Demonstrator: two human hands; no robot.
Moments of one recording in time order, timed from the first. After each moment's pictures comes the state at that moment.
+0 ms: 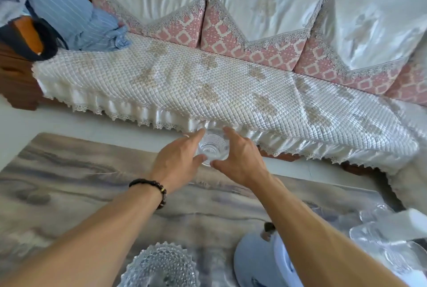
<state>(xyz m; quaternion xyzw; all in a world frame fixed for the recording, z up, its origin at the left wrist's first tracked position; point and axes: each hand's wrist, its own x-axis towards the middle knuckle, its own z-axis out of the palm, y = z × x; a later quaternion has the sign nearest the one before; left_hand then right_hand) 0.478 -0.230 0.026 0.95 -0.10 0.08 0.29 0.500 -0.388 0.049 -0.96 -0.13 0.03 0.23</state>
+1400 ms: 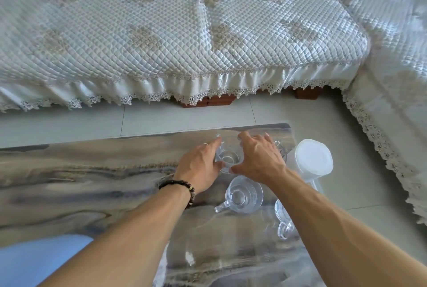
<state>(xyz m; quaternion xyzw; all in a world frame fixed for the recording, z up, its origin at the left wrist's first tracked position) 0.539 -0.797 -0.150 0.94 -0.17 -0.13 0.25 0.535 -0.958 -0.147 -0.98 0.00 0.14 0.14</state>
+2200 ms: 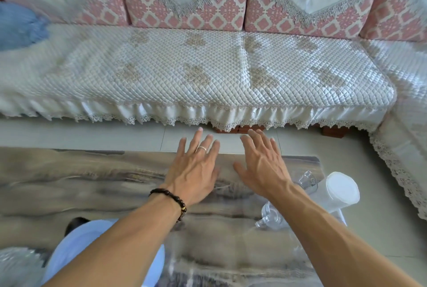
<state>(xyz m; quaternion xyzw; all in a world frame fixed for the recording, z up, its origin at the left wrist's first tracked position) 0.508 -0.679 -0.048 0.98 -0.20 -0.03 0.02 0.516 -0.855 -0.050 -0.99 -0.09 0.05 0.13</state>
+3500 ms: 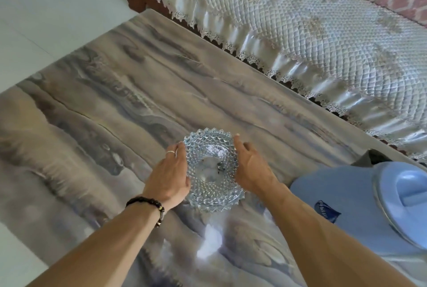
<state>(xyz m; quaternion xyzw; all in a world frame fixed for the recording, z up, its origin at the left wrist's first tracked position) 0.220 -0.227 -0.188 0.94 0.24 -0.10 0.24 0.348 -0.375 -0.183 -0.92 -0.28 0.28 0.07</state>
